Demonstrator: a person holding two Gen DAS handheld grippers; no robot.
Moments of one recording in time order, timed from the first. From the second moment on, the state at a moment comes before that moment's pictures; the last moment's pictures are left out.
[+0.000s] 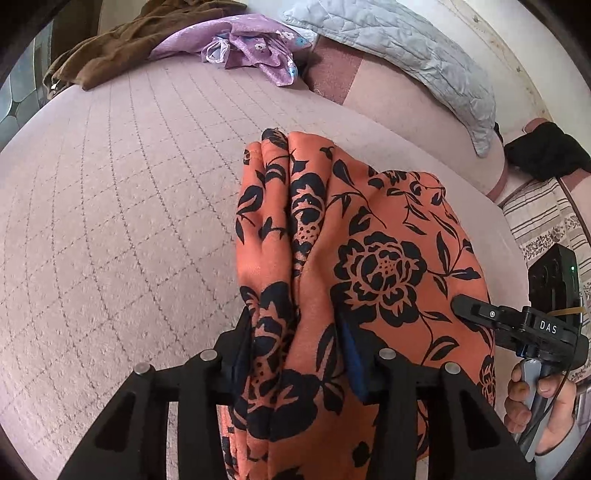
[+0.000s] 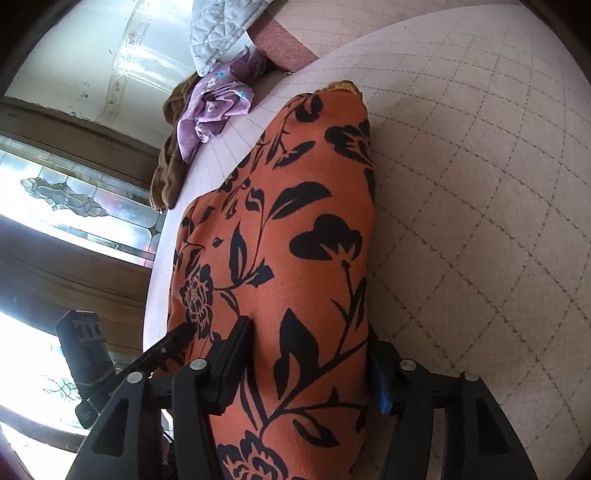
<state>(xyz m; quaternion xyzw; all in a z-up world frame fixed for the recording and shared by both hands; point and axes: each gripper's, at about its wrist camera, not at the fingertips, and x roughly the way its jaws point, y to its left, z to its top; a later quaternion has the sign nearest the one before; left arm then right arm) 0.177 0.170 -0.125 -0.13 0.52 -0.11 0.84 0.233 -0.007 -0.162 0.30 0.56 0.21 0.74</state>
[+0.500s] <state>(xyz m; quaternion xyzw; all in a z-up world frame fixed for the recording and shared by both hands) 0.166 0.148 -0.088 -0.12 0.49 -0.14 0.85 0.236 0.001 -0.105 0.21 0.53 0.23 0.79</state>
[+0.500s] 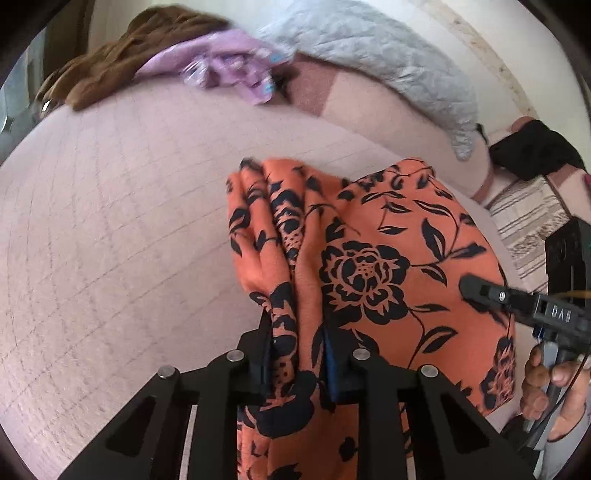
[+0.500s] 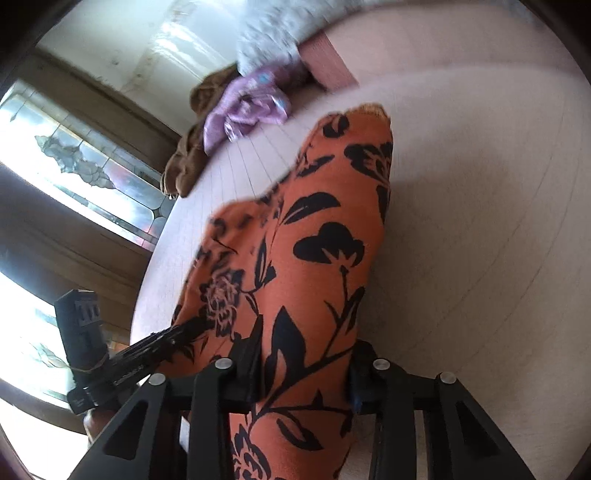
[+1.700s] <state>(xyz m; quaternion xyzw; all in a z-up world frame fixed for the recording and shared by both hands) 0.143 0.119 -0.084 0.00 0.51 -0.13 0.85 0.170 -0.144 -0.112 0.26 0.50 0.15 0.81</state>
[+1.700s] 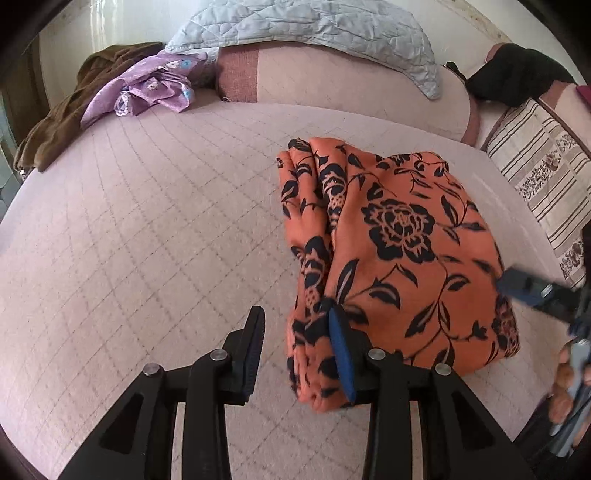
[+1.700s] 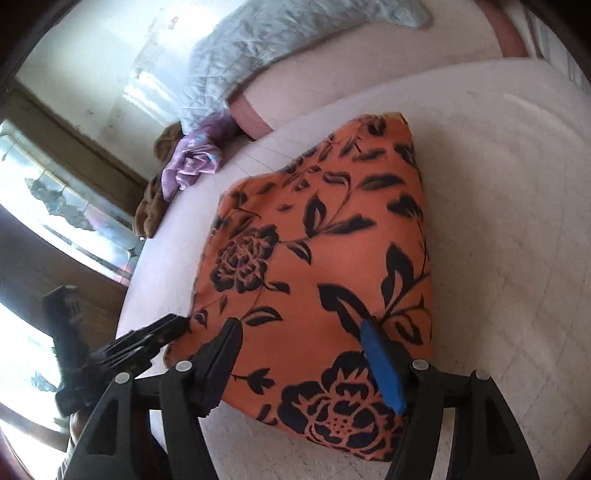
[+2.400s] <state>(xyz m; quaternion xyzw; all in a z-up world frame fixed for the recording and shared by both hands) 0.125 0.127 -0.077 0.01 0.50 -0.12 0.86 0.255 -0.132 -0.102 0.26 0.50 0.13 0.82</state>
